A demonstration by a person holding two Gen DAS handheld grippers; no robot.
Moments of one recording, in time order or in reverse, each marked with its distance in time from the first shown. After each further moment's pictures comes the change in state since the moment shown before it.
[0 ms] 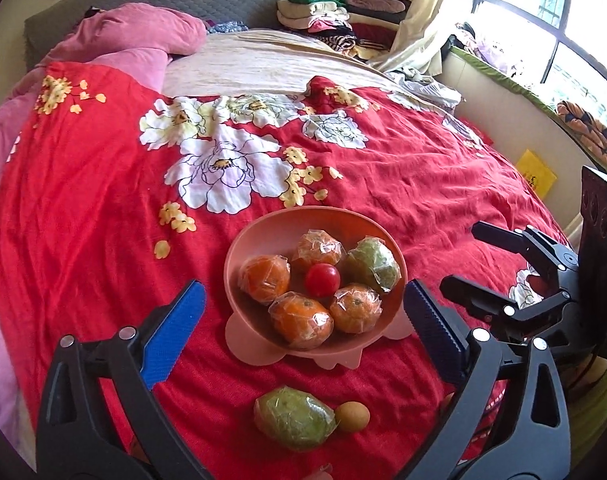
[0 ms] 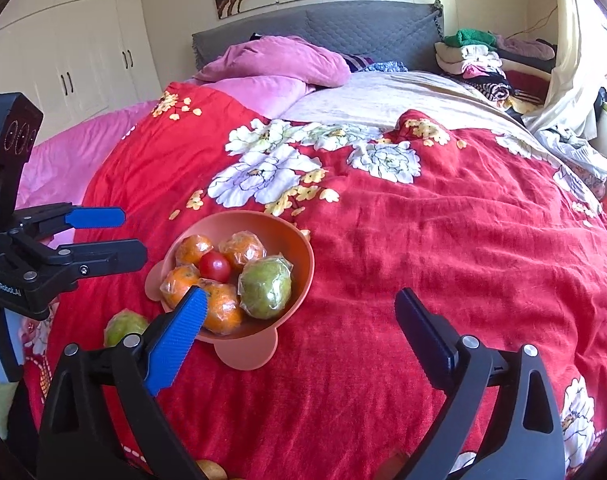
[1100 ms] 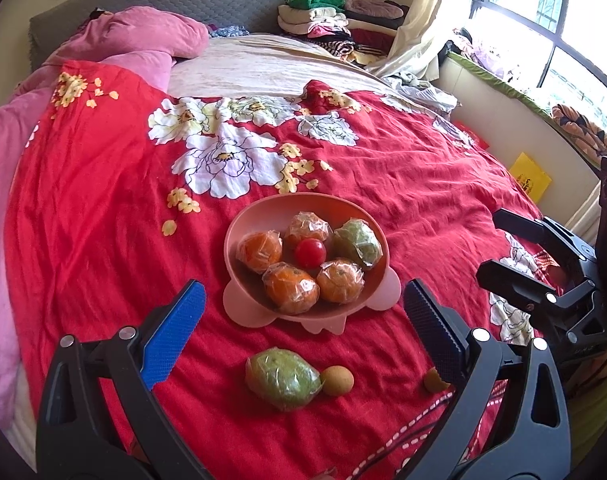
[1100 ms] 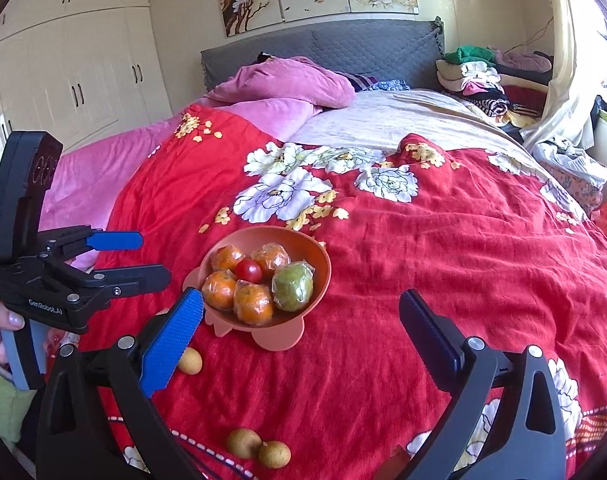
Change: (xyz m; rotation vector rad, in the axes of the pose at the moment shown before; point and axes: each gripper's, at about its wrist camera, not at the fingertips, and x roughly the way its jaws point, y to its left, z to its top) left arm -0.030 -0.006 -0.021 -0.014 -0.017 -0.005; right arm -0.051 0.018 -0.003 -0.004 -0.057 0.016
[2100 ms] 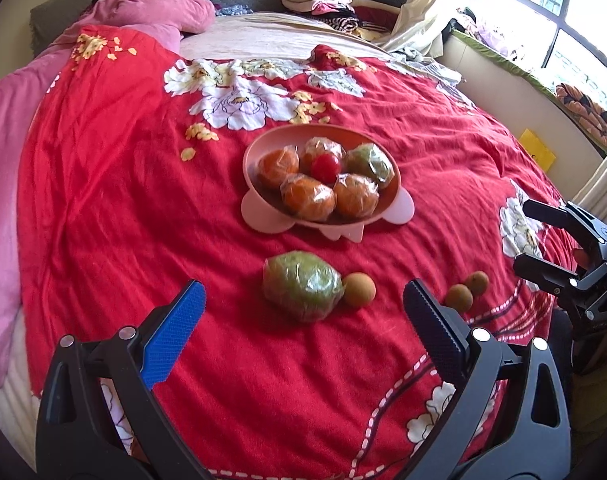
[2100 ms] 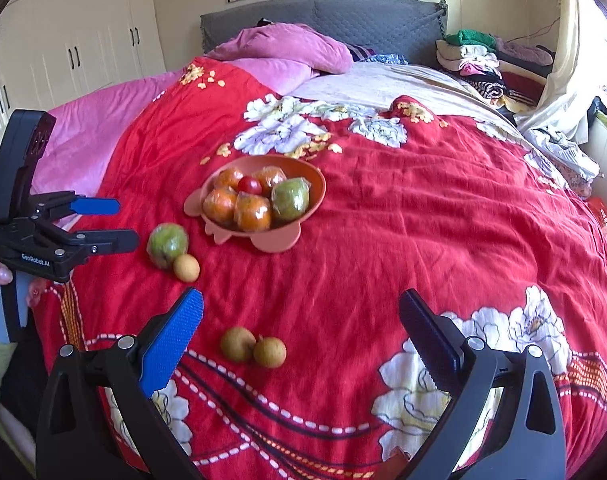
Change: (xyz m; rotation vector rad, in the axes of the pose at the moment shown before) left arm -0.008 0.008 -0.061 0.015 0.078 0.023; right arm -0.024 0.010 -0.056 -0.054 0.126 -0.050
